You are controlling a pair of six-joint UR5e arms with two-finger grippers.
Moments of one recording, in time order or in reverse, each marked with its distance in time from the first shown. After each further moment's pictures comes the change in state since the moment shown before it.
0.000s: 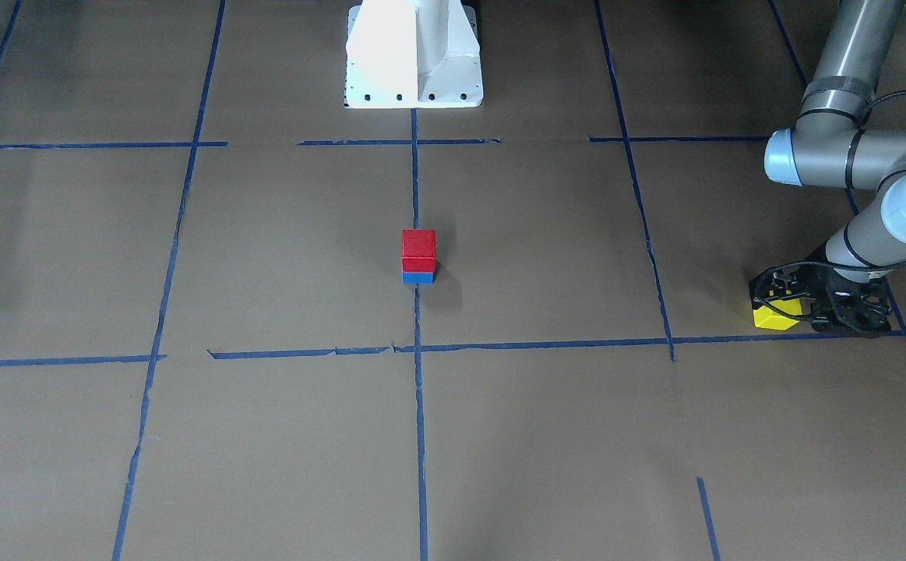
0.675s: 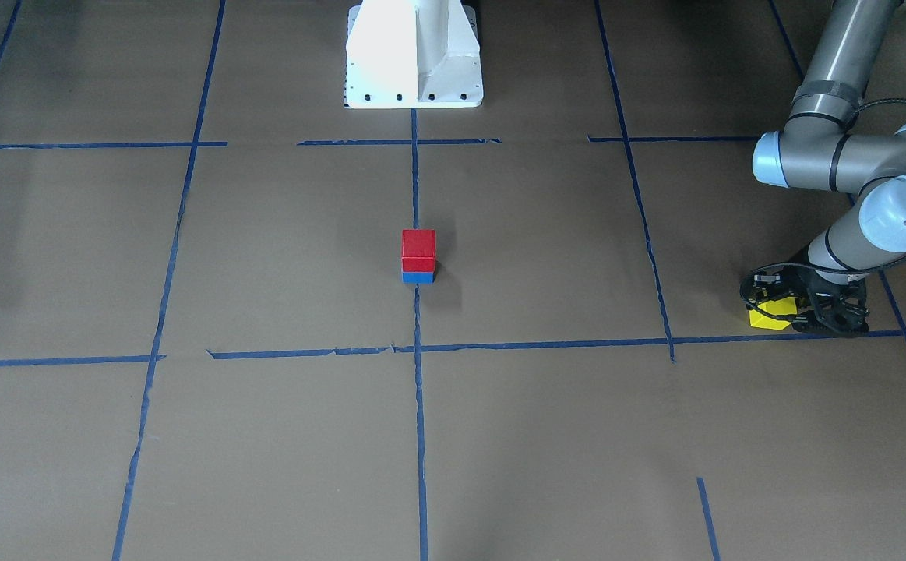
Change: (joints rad) left arm 0.029 -0.010 0.006 0.004 -0.001 -0.003; right arm 0.000 0.000 0.000 0.001 0.000 0.000
